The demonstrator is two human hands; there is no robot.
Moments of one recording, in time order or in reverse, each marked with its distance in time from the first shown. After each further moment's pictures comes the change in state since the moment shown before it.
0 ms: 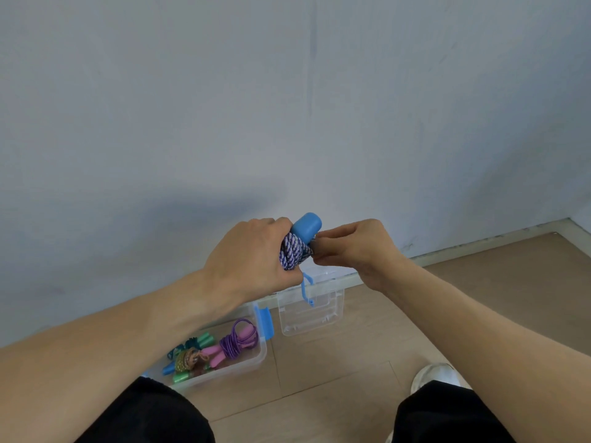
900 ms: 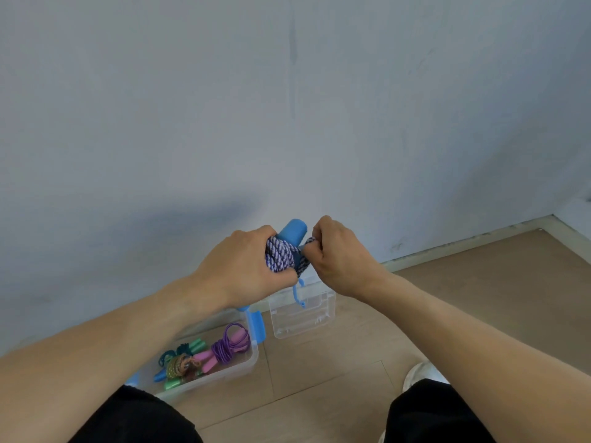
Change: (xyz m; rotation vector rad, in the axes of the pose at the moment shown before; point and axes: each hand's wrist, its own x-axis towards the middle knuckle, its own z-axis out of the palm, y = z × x) left_hand -0.002 0.009 0.000 -0.265 -0.162 -0.206; right_hand -0.005 0.010 0.002 -0.817 0.048 -0.500
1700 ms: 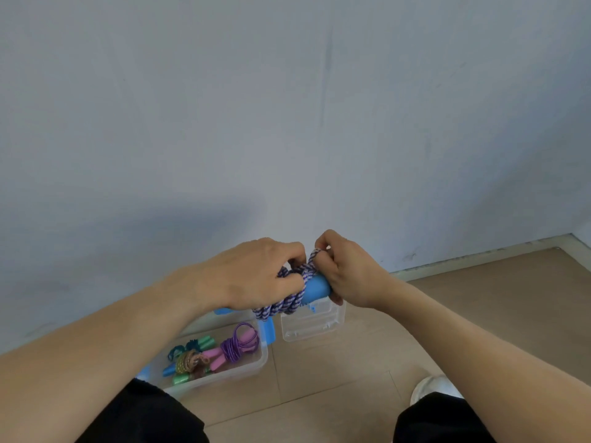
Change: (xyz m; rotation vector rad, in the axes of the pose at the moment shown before) left_hand -0.009 -0.006 -0.027 0.128 -0.234 0.263; right_hand -0.003 -0.013 0.004 0.273 -0.239 0.006
